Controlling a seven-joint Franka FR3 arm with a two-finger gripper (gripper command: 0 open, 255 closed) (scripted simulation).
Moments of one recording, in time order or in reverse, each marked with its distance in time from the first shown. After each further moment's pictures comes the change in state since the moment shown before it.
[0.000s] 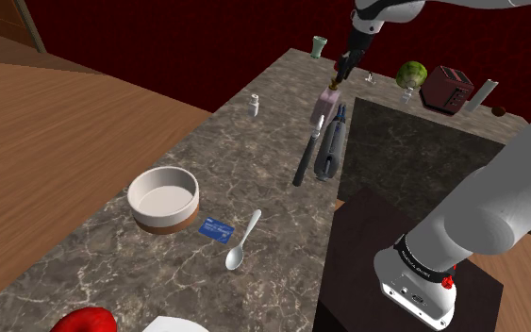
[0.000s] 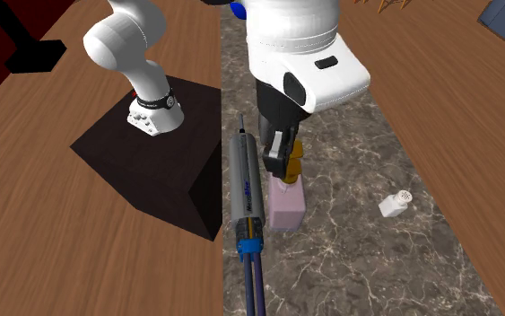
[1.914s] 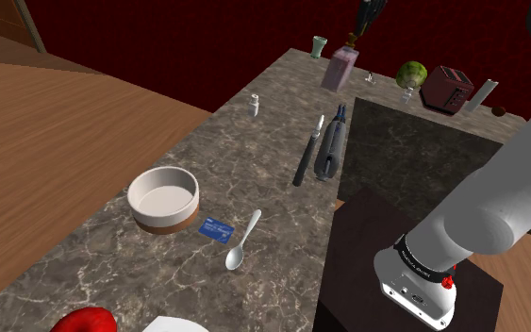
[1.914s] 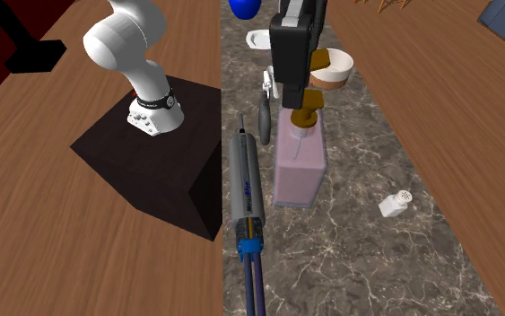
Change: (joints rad) arm -0.005 0.027 -0.004 0.422 0.014 -0.397 -0.016
